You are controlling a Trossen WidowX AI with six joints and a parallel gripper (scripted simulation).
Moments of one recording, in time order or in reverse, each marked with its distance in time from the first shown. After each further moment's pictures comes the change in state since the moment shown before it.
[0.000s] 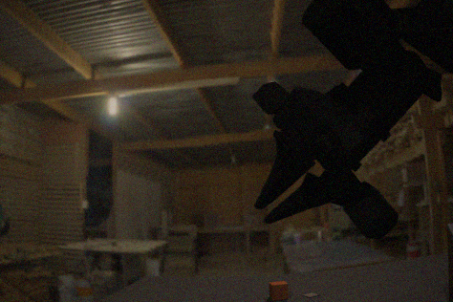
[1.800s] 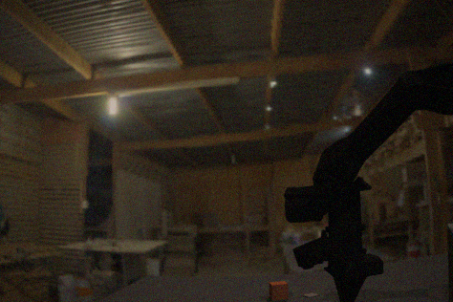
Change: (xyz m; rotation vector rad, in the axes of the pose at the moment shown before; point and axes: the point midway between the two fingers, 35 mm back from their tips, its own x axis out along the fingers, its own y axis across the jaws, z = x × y) arm 0.101 0.077 -0.290 0.786 0.554 0.756
